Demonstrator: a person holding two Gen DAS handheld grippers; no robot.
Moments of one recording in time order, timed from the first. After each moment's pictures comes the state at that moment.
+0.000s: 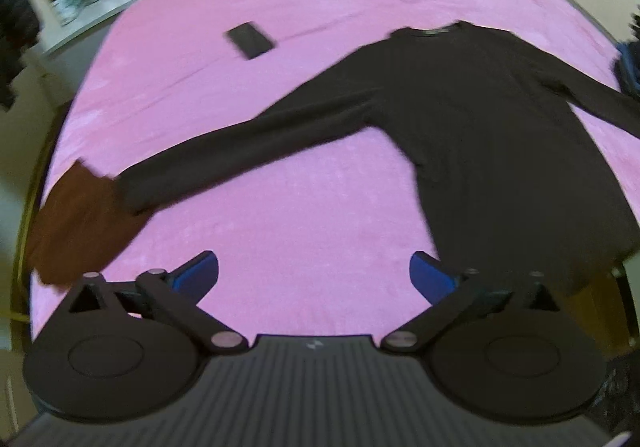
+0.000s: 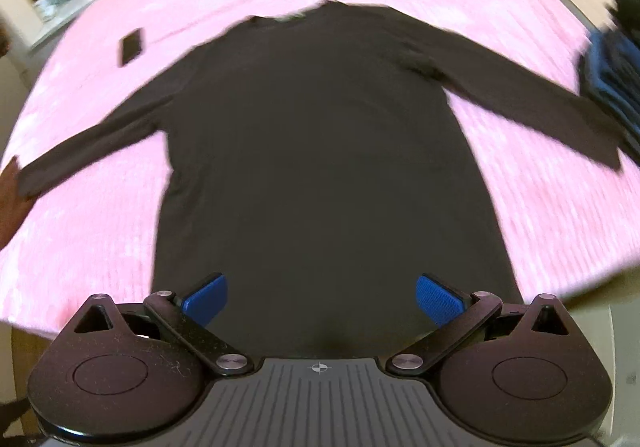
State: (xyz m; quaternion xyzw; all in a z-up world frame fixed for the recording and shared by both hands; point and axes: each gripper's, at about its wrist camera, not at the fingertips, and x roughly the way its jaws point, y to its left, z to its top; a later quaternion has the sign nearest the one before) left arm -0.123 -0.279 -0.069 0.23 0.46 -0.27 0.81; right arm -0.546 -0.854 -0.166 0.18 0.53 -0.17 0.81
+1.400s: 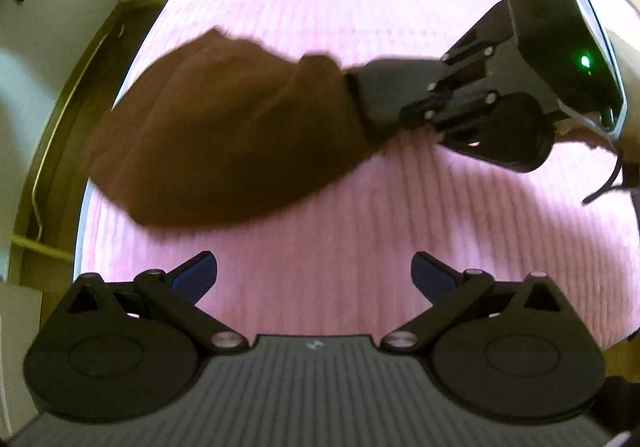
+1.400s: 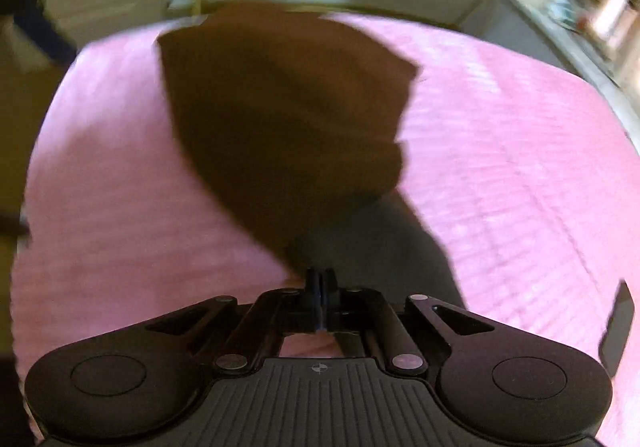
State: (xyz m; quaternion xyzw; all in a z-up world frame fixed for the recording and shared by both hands) left arm 0.123 -0.027 -0.172 0.18 0.52 -0.22 0.80; right arm -0.097 -0.358 -0.328 -0.27 0.44 0.31 0.80
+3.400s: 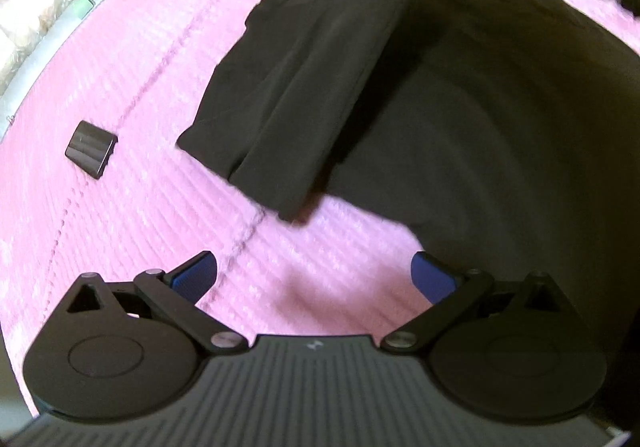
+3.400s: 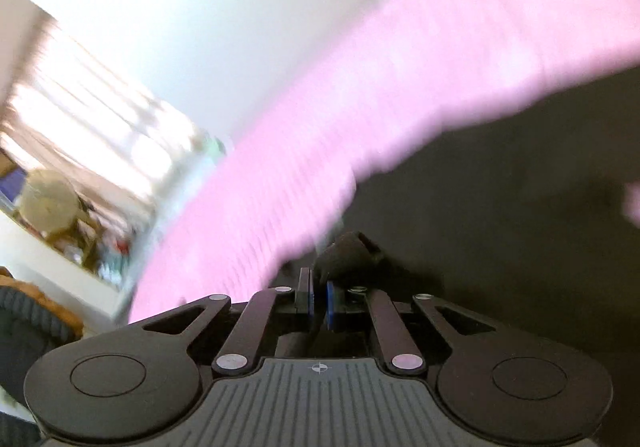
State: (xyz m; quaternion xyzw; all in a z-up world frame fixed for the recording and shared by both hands) left arm -0.012 -0.477 -0.209 0.44 0.37 -0.46 0.67; right arm -0.379 -1.039 -0.291 0.45 0.19 -0.22 0.85
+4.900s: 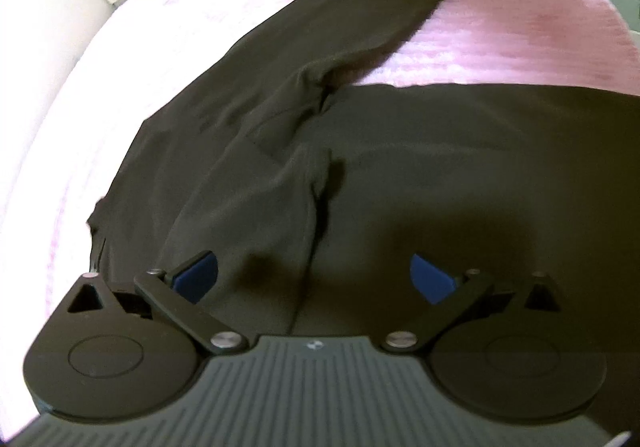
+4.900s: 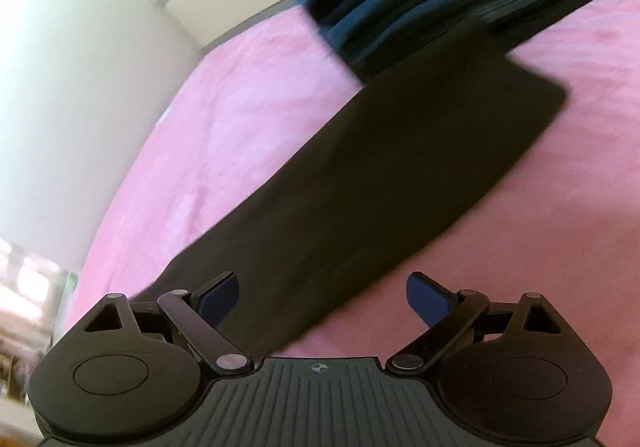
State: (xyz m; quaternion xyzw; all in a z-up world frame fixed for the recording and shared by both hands) left arm -0.165 -0.778 -0.287 0.53 0.17 -0.63 0.54; right arm -0.646 -1.256 -0.379 0.51 0.17 -0.40 0.74
